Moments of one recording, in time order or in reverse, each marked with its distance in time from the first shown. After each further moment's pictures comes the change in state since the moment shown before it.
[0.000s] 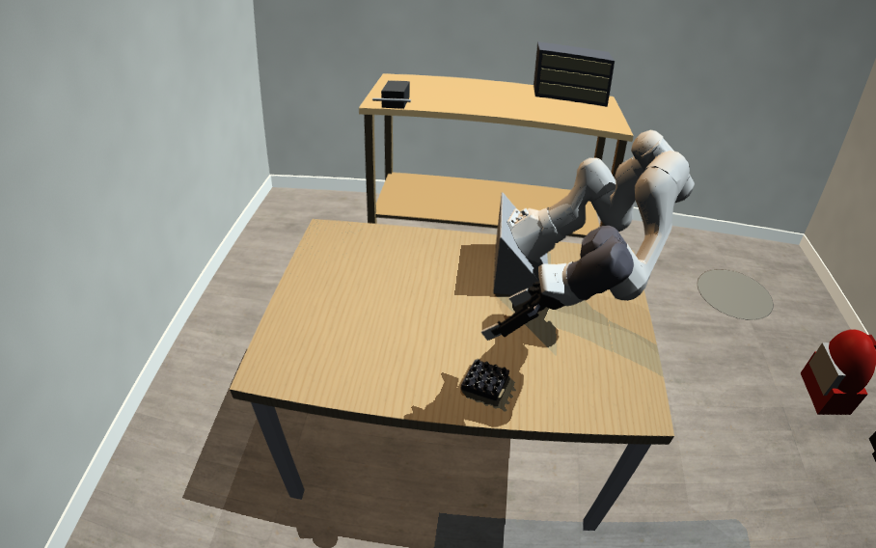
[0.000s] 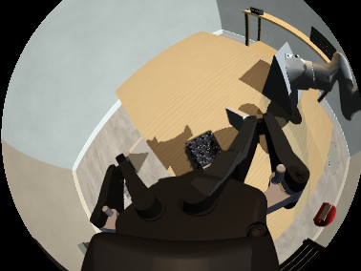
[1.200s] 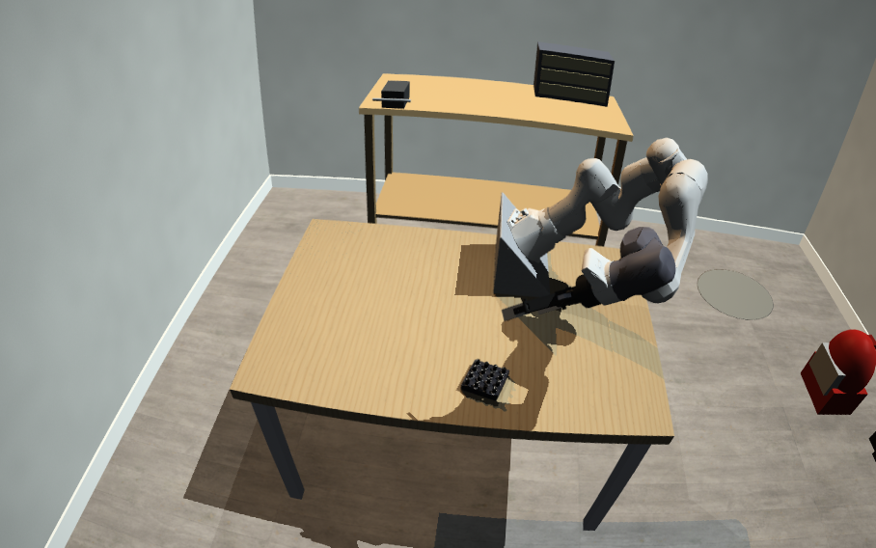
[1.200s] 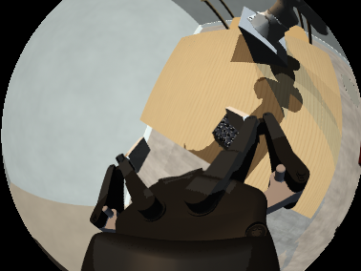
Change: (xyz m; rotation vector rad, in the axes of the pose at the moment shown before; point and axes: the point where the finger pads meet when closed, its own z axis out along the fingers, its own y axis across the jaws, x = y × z) arm -0.008 -0.011 -0.083 0.114 0.113 0.487
